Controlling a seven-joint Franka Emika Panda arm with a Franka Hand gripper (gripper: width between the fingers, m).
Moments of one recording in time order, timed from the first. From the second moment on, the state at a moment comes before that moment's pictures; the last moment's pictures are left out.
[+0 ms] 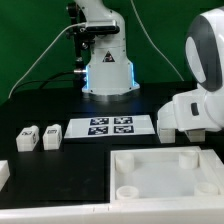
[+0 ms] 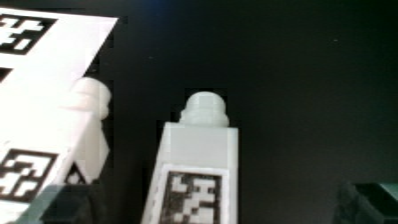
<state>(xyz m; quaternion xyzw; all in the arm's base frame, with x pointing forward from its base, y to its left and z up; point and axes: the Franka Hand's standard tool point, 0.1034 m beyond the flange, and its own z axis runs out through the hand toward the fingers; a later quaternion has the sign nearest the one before) 0.389 0.182 0.026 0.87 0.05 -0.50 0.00</state>
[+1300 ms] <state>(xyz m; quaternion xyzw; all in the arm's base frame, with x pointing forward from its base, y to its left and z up) 0.380 0.180 0.010 0.87 0.05 -0.49 0.00</state>
